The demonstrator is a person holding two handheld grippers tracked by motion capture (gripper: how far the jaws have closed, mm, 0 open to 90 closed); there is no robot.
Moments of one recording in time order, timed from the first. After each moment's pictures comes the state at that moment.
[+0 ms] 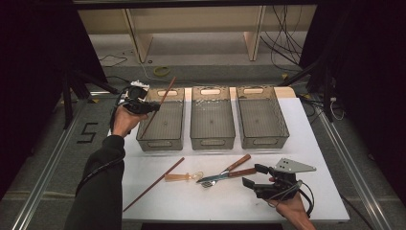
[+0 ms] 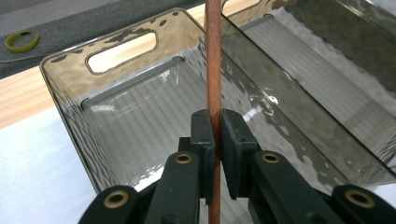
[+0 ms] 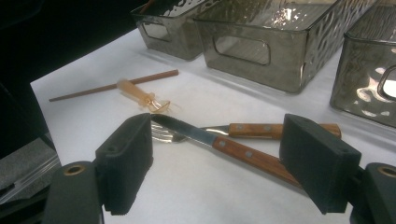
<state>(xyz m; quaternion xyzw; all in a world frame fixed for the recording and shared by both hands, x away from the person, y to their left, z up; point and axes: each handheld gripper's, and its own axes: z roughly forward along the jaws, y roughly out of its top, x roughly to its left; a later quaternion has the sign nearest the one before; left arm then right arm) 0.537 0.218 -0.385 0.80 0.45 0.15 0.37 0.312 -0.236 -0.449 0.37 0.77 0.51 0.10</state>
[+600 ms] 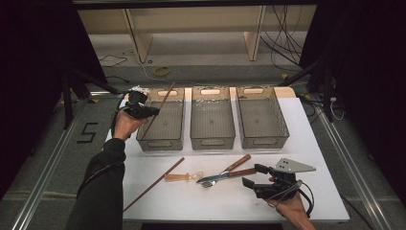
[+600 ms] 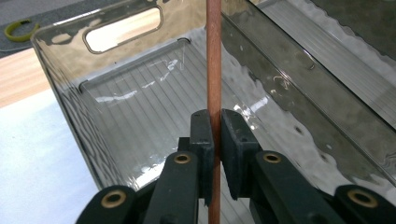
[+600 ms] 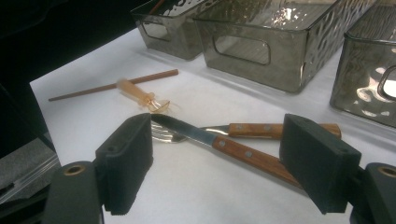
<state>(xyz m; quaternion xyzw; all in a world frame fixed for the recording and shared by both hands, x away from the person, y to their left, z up) 0.539 0.221 -0.404 0.80 0.45 0.15 0.36 0.312 -0.236 -0.449 0.37 0.77 0.51 0.10</state>
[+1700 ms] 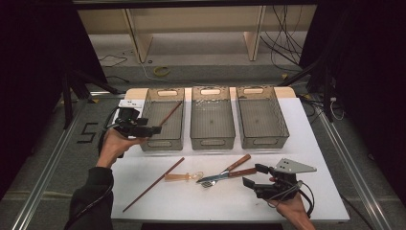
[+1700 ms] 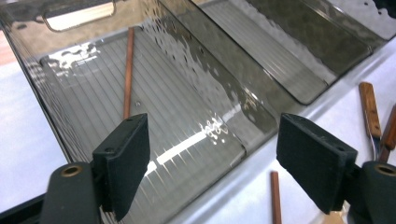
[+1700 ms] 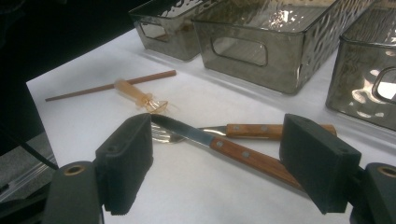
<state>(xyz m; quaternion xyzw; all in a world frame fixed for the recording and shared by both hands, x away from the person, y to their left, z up) 0.454 0.224 -0.388 0.79 0.44 0.12 0.41 0.311 -0.236 -0.449 0.37 0.77 0.51 0.11</state>
